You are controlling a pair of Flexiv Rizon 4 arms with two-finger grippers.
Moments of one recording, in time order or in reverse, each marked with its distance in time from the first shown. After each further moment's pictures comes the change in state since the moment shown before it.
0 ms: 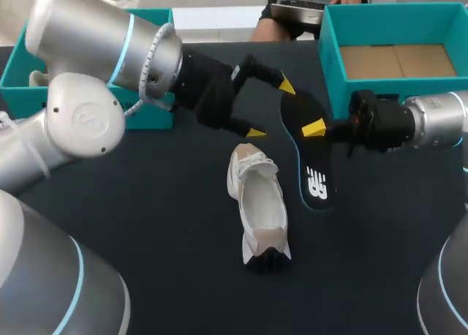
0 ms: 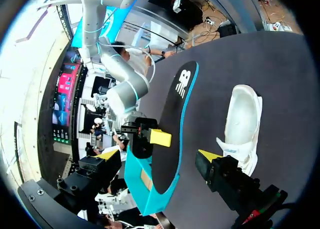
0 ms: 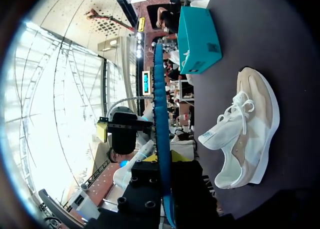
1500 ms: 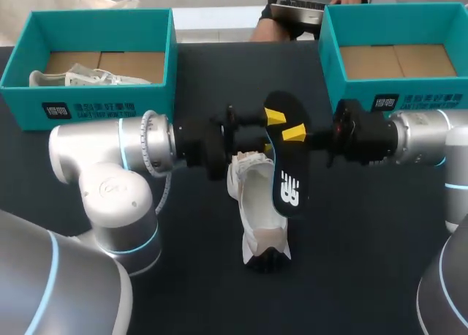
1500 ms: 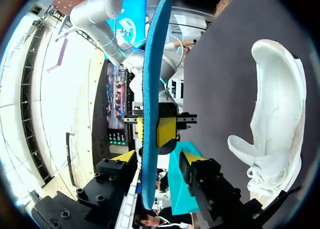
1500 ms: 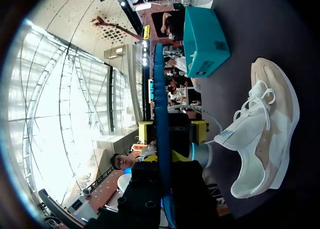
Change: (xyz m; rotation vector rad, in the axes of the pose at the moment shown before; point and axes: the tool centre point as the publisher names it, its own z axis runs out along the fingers) left arm 0.033 0.011 0.036 -0.033 -0.509 0.138; right arm 0.011 -0.013 0.043 -0.079 0.058 -0.001
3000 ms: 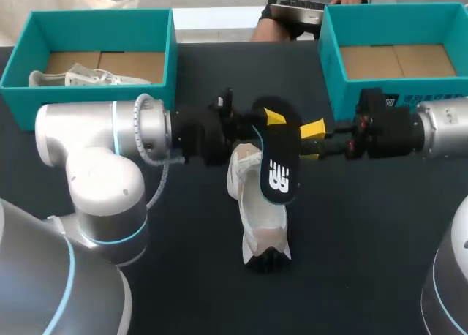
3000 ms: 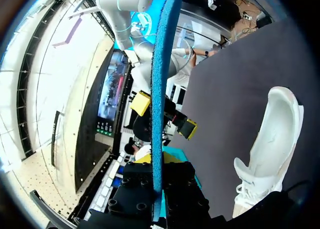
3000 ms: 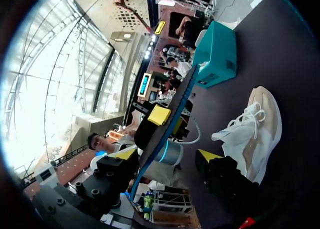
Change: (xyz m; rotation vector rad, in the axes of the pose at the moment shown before) left arm -0.028 -0.015 -0.009 0.003 0.091 -0.251; right arm 0.016 -0.028 -0.026 -0.003 -0.170 -0.340
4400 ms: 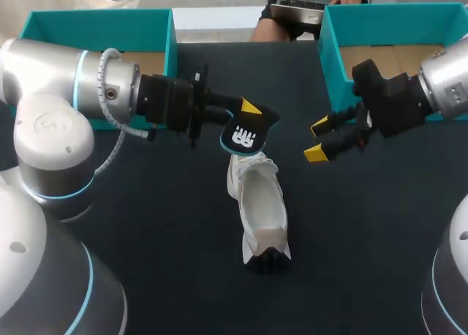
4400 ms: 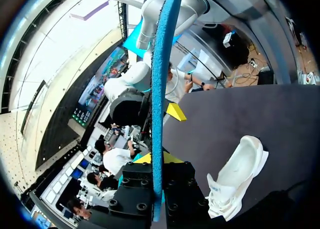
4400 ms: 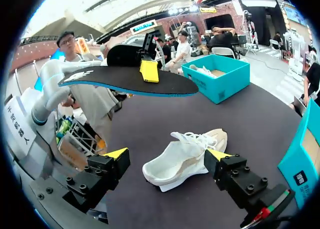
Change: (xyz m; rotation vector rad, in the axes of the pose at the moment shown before) left arm -0.022 -0.018 -0.046 0.102 0.188 -0.310; right arm -0.023 0.006 -0.021 0.349 -0.499 -0.812
